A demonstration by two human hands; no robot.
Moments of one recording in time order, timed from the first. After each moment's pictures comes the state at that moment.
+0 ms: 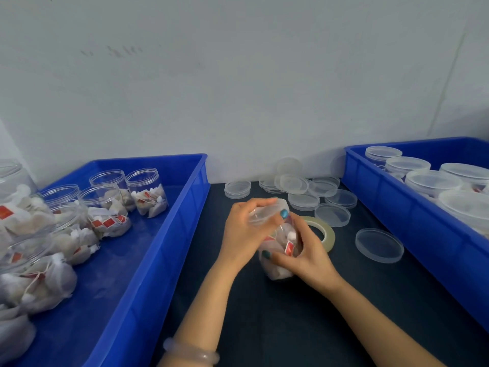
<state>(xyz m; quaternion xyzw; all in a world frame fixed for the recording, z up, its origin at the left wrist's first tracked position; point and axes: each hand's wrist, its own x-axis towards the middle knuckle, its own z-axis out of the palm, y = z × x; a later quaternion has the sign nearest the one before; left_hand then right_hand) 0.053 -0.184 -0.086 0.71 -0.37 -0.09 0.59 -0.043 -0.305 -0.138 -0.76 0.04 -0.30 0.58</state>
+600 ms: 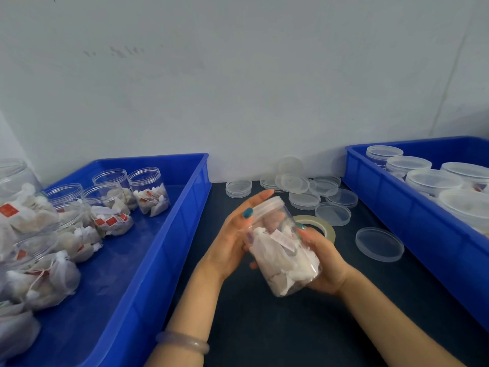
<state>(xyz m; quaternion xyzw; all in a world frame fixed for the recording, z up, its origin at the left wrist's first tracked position) 0.068 -0.167 -0.097 0.49 -0.43 -0.32 0.69 -0.060 -0.301 -0.112 -0.51 -0.04 -0.01 0.86</state>
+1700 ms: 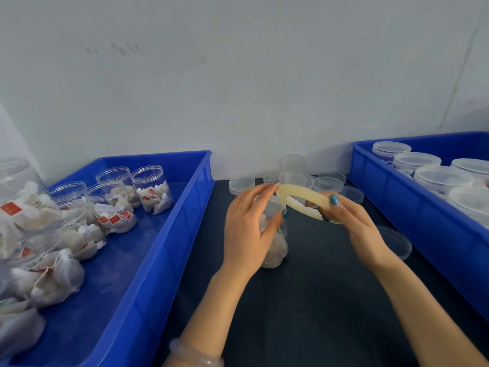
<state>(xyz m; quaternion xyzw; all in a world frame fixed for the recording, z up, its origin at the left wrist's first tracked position) 0.055 -0.189 -0.101 0.72 -0.48 0.24 0.45 -0.077 -0.344 -0.088 -0.76 0.03 -0.30 0.57</state>
